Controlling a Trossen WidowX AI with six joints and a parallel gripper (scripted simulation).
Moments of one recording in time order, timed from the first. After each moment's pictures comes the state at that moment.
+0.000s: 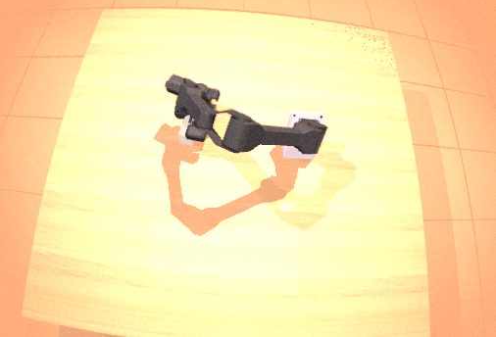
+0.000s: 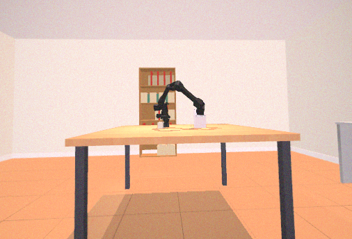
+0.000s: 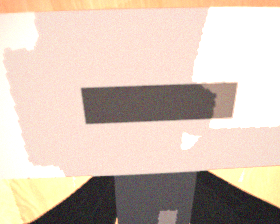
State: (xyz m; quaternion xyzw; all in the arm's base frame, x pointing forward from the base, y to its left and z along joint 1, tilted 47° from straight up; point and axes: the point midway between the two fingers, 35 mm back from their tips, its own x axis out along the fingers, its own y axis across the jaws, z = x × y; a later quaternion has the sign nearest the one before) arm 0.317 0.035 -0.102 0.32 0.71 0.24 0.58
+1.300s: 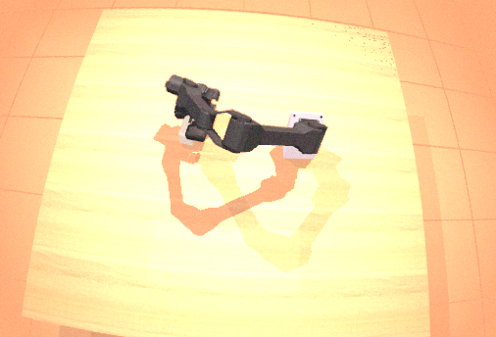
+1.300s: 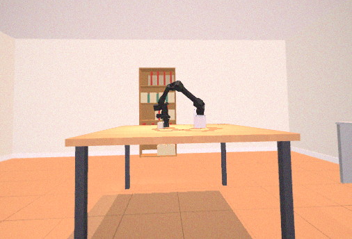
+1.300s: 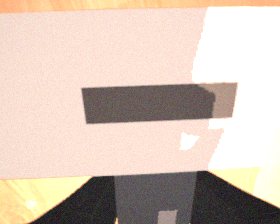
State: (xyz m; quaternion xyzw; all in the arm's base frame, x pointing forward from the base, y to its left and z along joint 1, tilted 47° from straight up) arm 0.316 0.035 -0.103 0.32 0.71 0.24 0.58
